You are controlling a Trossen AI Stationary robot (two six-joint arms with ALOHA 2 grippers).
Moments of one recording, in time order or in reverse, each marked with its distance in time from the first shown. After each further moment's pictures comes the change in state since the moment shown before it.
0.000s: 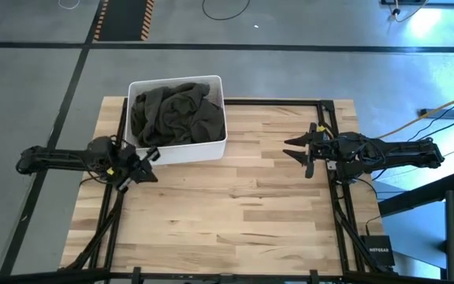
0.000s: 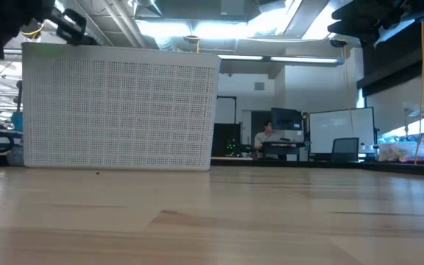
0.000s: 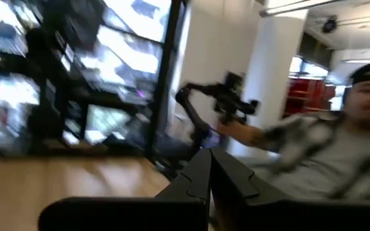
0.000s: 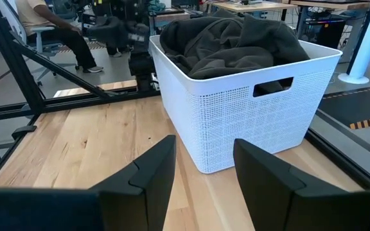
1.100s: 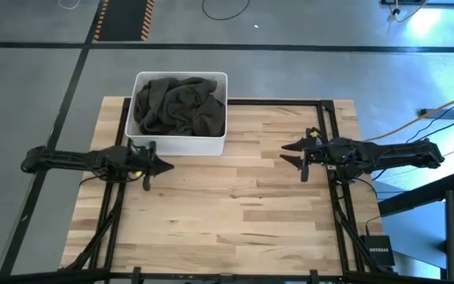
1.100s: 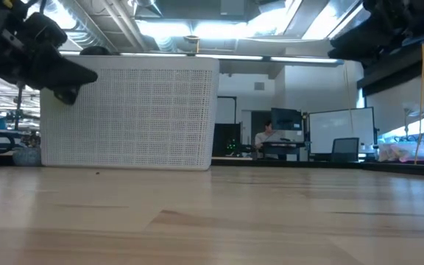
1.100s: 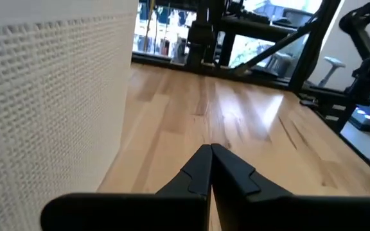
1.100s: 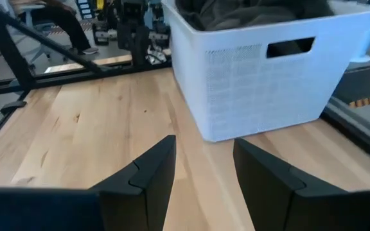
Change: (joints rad) left arm -0.033 -0.118 -0.108 -0.396 -0.591 0.142; right arm 0.000 -0.001 -0.115 0.033 0.000 0.029
